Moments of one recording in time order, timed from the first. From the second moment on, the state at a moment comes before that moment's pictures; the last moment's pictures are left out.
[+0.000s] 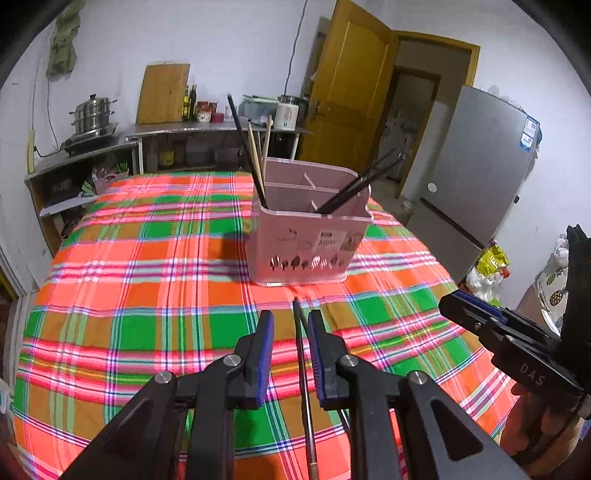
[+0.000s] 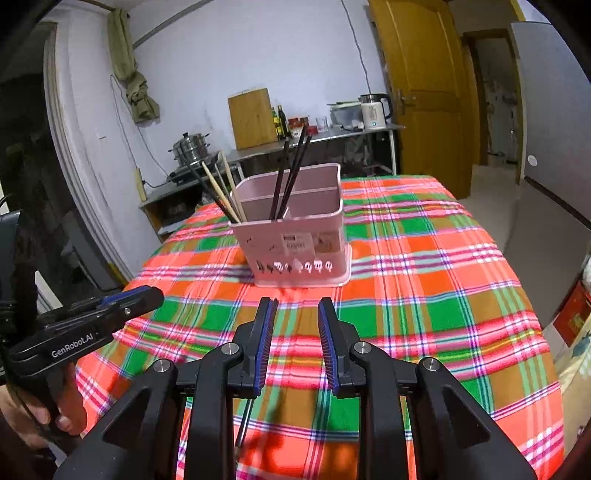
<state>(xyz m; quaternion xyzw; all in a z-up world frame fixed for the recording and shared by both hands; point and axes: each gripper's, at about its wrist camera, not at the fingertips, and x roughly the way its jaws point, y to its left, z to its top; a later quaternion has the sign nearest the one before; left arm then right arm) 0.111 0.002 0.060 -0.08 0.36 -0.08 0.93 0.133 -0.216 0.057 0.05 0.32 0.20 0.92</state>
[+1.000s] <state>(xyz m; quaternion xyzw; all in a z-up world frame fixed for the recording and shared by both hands) 0.160 -0.020 -0.038 -0.07 0.45 -0.08 0.88 0.149 -0.203 0.003 0.05 0.39 0.20 0.90</state>
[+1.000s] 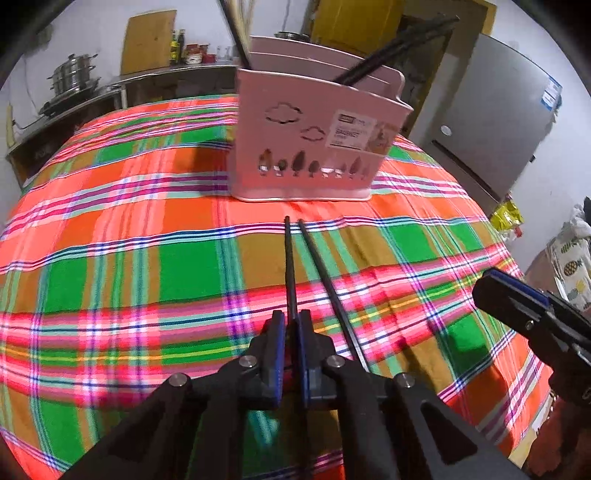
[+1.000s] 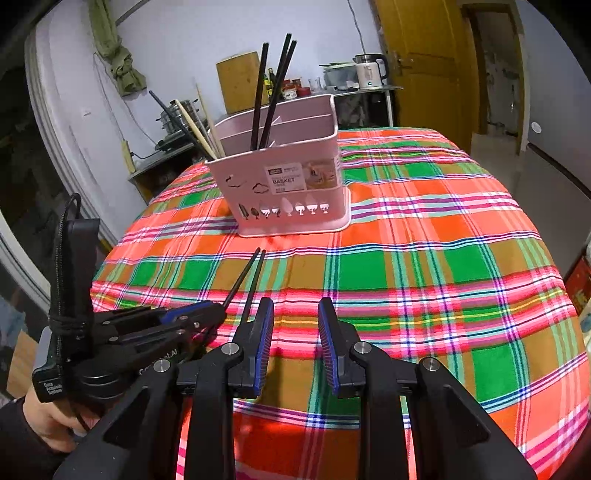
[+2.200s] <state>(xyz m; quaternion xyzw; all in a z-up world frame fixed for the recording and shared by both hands) 0.205 -0.007 -0.036 -0.04 0.48 -0.12 0.87 0.181 -0.170 -0.019 0.03 0.42 0.21 0.88</state>
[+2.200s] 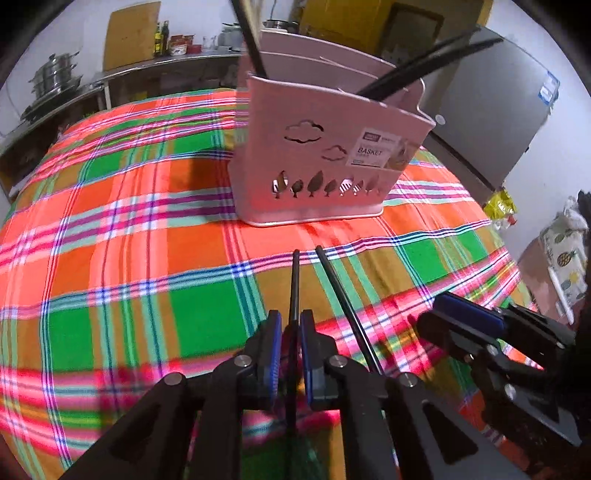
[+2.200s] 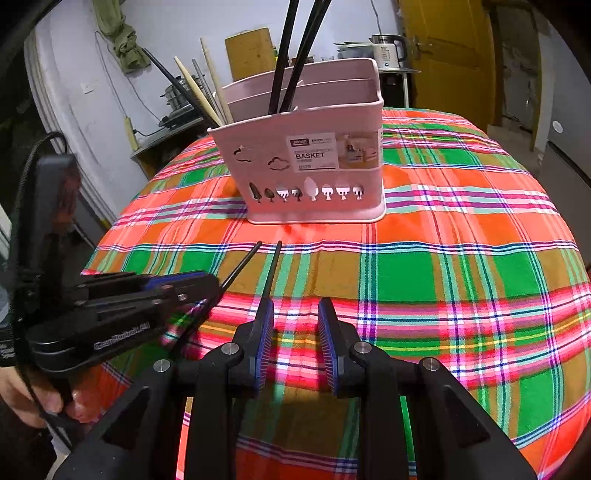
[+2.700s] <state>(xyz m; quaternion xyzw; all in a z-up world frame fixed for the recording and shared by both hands) 0.203 0.045 -0.038 -0.09 0.48 -0.04 0.87 0.206 -0.133 -0.031 0.01 0.45 0.24 0.86</state>
